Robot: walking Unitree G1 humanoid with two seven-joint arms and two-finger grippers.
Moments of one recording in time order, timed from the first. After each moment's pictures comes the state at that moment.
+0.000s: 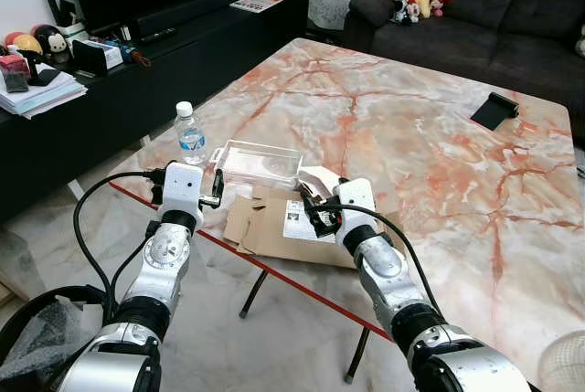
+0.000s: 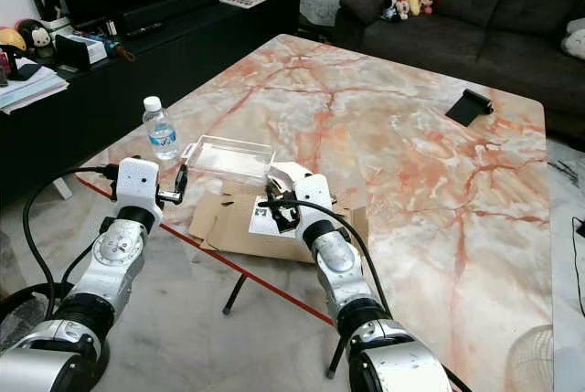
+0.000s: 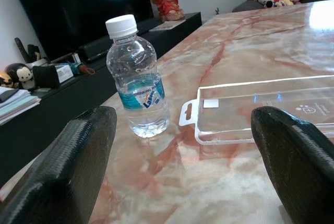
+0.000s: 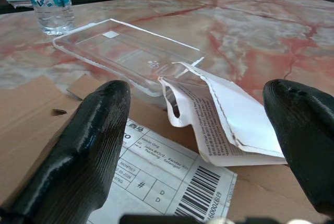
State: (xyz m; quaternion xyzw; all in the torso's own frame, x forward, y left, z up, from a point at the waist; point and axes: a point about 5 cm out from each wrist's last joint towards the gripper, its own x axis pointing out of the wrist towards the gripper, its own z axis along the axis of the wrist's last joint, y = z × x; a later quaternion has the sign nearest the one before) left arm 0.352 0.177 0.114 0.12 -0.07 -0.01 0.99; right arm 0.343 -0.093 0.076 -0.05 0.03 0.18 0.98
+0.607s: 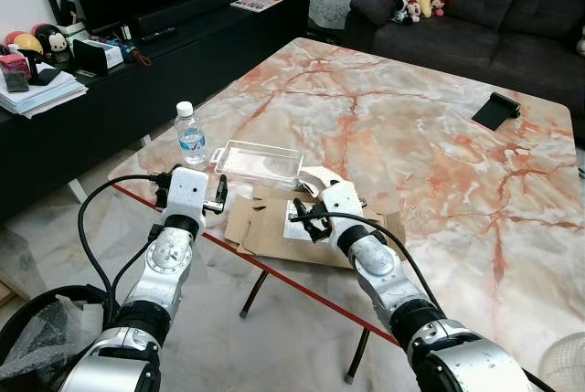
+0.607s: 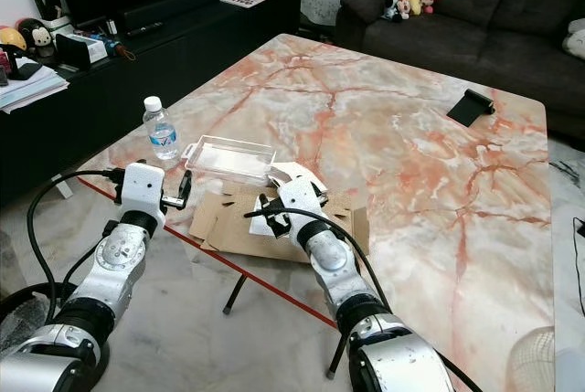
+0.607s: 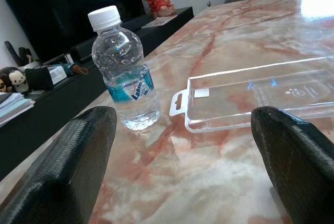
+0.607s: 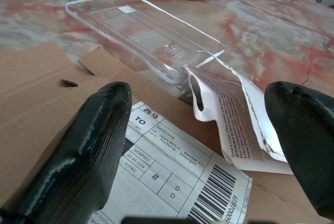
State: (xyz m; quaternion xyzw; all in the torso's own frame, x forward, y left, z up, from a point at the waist) left arm 0.347 0.173 0.107 0.14 -0.06 -0.03 0.99; right arm 0.344 -0.084 0.074 -0.13 0.04 0.20 0.97
